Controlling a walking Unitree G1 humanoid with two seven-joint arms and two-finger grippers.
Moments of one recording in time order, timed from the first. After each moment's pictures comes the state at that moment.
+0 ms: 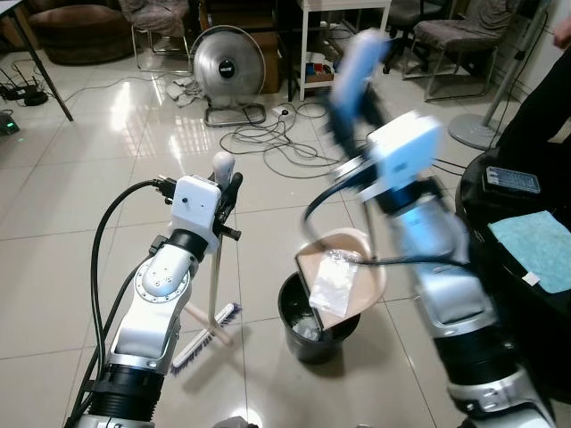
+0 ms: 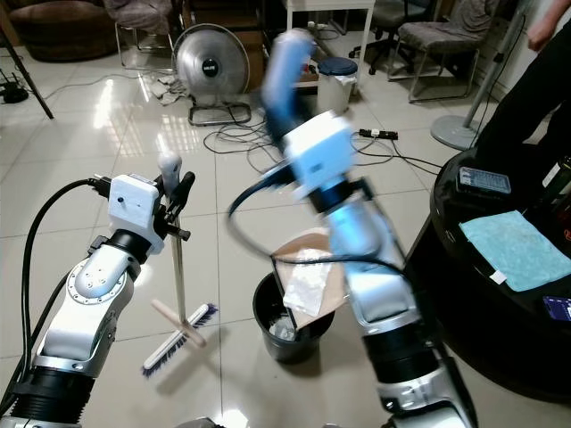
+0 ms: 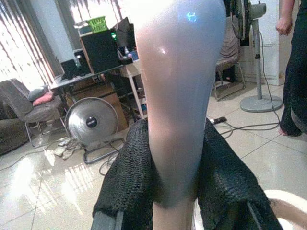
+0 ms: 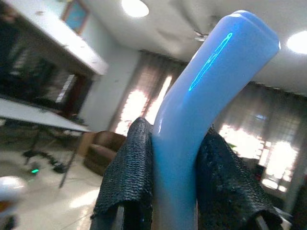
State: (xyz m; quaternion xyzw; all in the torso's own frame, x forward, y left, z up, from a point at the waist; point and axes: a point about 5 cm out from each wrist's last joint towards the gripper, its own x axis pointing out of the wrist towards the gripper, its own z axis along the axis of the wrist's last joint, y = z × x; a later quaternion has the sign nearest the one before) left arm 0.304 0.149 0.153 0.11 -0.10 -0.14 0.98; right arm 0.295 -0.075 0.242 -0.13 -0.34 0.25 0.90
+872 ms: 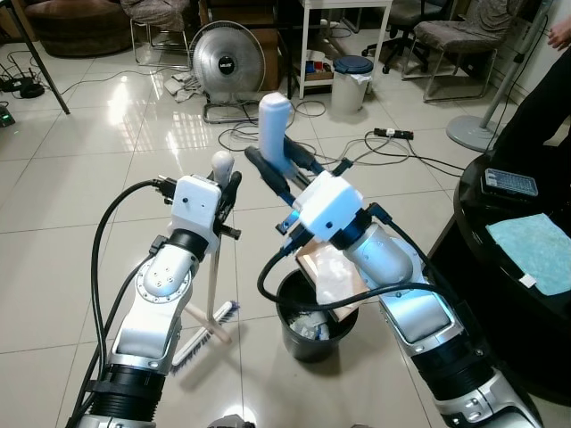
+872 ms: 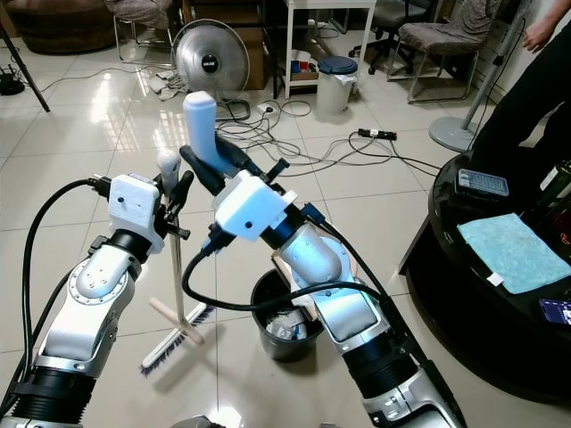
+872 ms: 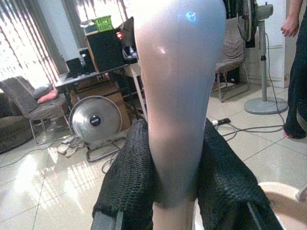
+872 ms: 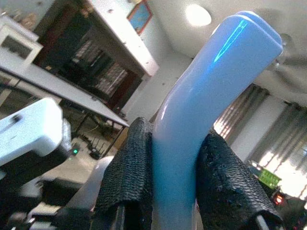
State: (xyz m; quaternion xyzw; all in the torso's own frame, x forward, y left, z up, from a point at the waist) left arm 0.304 0.149 0.153 0.12 -0.10 -0.13 0.98; right arm 0.278 -0.036 0.214 -0.21 -0.35 0.35 0.84
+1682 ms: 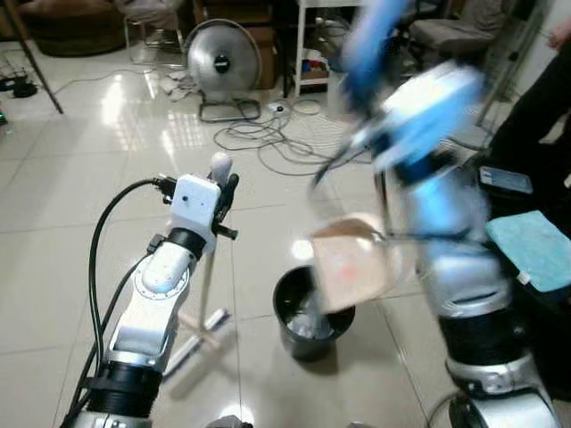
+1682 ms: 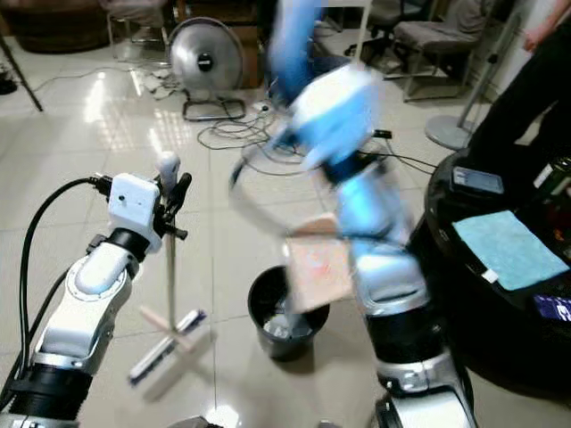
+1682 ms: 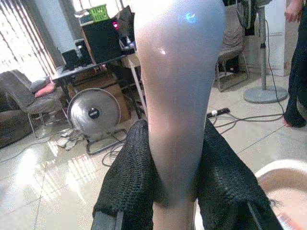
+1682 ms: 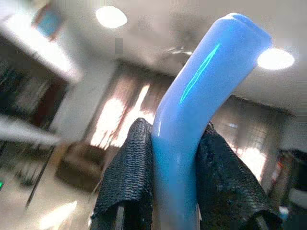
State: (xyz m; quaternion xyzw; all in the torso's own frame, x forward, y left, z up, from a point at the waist) left arm 0.308 0.154 0.153 0.13 -0.08 -0.13 0.98; right arm 0.299 -0.096 0.293 -0.07 -0.38 0.18 0.90
